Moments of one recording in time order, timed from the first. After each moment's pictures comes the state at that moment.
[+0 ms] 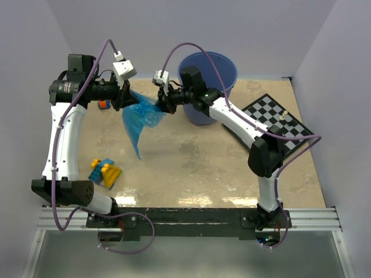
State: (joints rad) left arm -0.03 1.48 1.88 -1.19 0.88 0.67; right arm 0.68 2.01 1.90 -0.32 -0.75 -0.31
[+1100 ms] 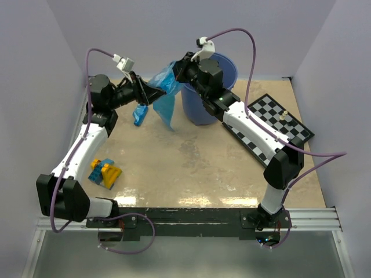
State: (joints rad) left arm -0.16 1.31 1.15 0.21 0.82 -0.49; right arm 0.69 1.79 1.76 0.08 0.19 0.50
